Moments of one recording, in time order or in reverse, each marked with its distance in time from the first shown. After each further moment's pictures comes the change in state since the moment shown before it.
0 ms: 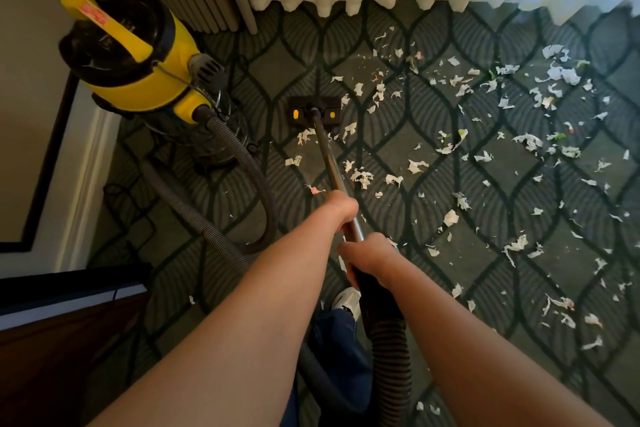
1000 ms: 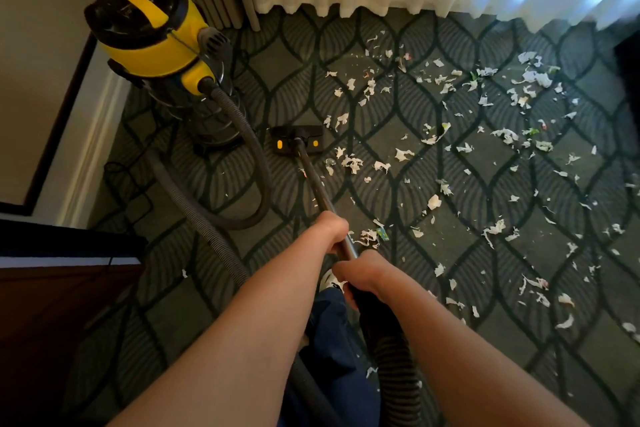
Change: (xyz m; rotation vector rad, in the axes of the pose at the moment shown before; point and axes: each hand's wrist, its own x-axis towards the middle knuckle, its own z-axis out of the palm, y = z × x) left_hand -0.081 -0.114 0.055 -0.071 -0.018 -0.050; right_hand -0.073 0.116 0.038 -0.090 -0.077 0.055
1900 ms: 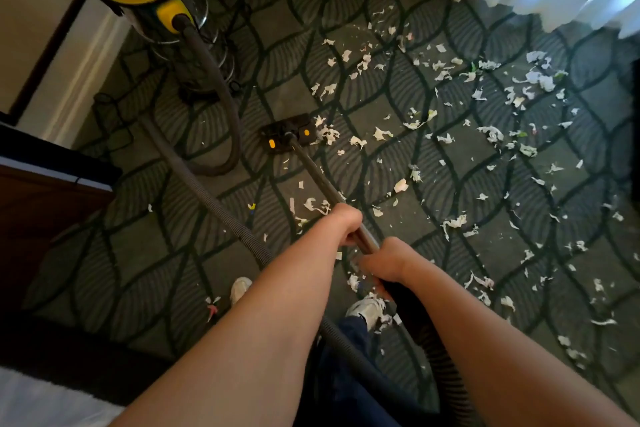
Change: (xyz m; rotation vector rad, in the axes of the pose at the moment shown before) left_hand -0.052 0.026 0.215 -0.303 -0.055 -0.071; right_hand -0.003 0.158 -0.173 -0.419 0.078 -0.097
